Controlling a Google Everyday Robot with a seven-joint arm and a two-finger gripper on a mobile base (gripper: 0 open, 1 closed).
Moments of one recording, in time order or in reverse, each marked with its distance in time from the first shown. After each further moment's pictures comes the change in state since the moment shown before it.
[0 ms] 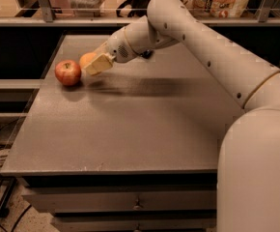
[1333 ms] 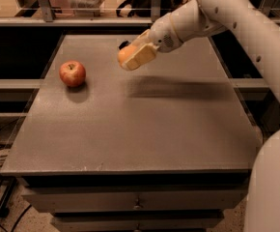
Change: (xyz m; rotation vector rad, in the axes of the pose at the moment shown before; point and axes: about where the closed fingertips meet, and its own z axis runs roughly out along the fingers) arm 0.035 -0.013 -0.120 0.088 0.061 -0.061
